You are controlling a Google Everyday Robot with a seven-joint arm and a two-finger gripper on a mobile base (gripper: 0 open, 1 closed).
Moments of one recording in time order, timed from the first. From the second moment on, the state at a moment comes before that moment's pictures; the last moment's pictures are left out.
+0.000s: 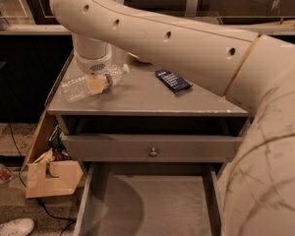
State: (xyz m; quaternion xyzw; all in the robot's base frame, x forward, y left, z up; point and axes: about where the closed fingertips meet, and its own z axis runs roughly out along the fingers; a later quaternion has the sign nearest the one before) arm 0.626 0.151 0.854 -0.82 0.53 -0.09 0.19
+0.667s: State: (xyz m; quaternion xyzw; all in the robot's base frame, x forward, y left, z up) arm 0.632 0.161 0.846 -0.83 0.52 -0.08 0.19
